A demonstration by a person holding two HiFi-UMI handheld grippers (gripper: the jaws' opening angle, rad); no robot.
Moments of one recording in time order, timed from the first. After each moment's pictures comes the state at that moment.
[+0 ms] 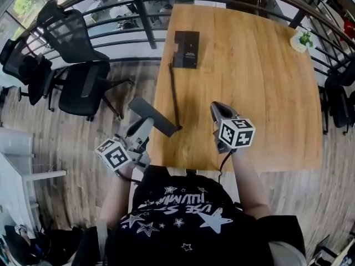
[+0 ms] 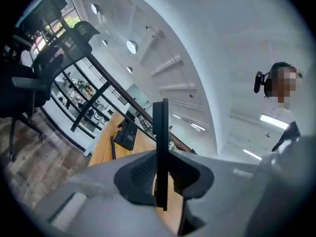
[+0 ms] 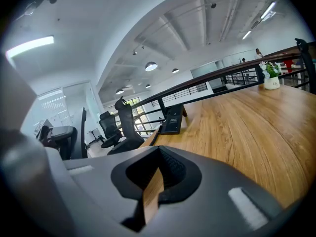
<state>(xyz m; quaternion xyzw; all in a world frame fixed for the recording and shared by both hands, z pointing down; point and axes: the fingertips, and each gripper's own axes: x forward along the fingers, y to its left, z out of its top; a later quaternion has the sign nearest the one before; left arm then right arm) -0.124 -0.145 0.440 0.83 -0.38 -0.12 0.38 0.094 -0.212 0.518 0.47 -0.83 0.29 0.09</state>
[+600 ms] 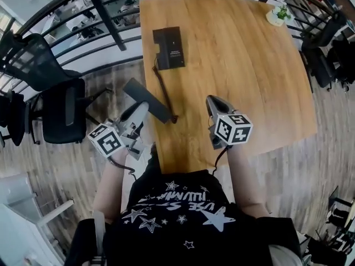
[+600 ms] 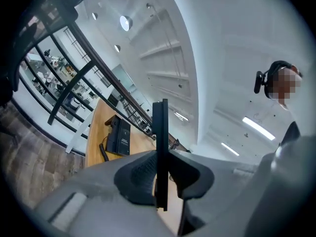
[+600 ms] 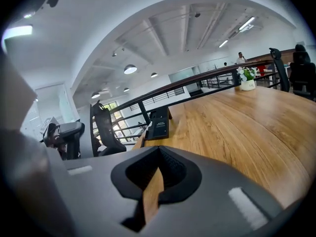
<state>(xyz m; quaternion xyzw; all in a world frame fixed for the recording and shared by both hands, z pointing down) -0.142 -0.260 0.454 0.88 -0.24 -0.08 0.41 0.078 -0.234 0.522 0.58 -0.75 0.31 0.07</state>
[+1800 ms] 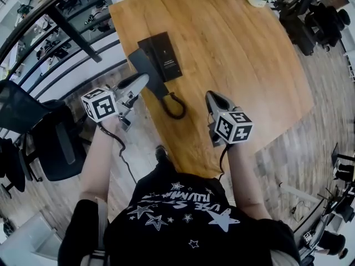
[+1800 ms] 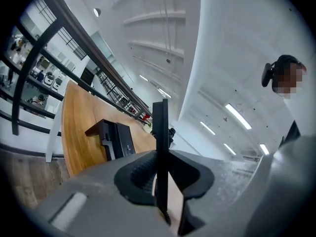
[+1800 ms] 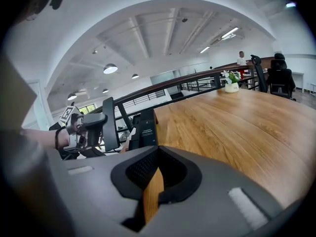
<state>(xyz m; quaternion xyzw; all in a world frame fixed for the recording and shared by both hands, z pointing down) -0.086 -0.433 0.486 0.92 -0.05 0.02 0.39 0.075 -0.289 0.529 0.68 -0.66 0.31 0.06</state>
